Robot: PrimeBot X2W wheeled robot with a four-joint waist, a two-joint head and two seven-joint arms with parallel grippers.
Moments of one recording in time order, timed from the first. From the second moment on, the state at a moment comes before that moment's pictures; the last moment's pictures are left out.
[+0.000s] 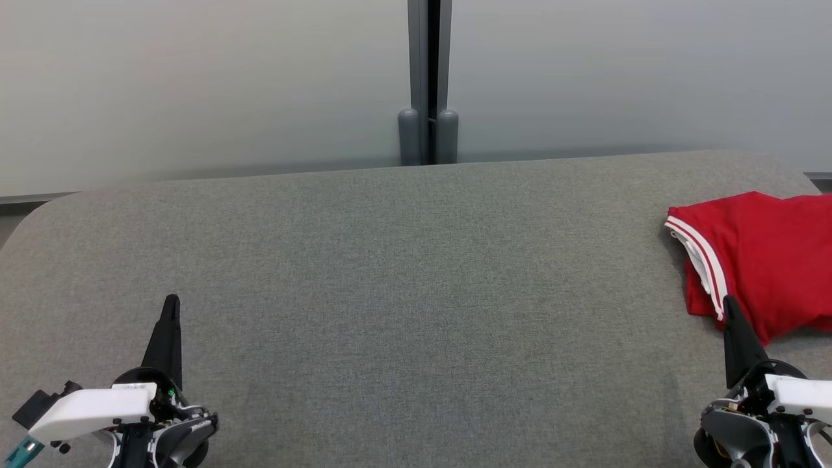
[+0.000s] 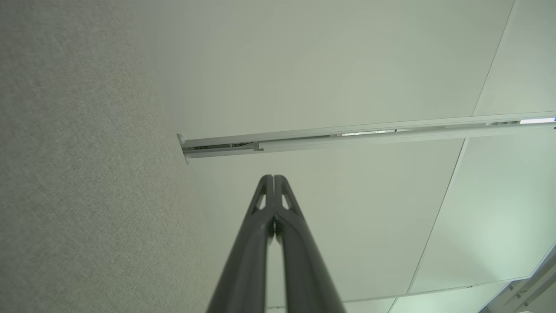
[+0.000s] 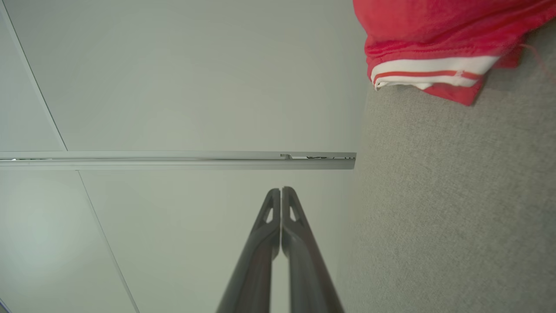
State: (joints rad) left arm -0.10 0.05 0.11 0.25 -1.62 -0.13 0.11; right arm -0.10 -0.05 -0.11 0.25 1.61 0.13 0.11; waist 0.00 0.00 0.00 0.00
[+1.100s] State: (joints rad) left arm -0.10 0.05 0.11 0.25 -1.62 -0.13 0.11; right arm -0.10 -0.05 -0.11 0.25 1.61 0.13 0.11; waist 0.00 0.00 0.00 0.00
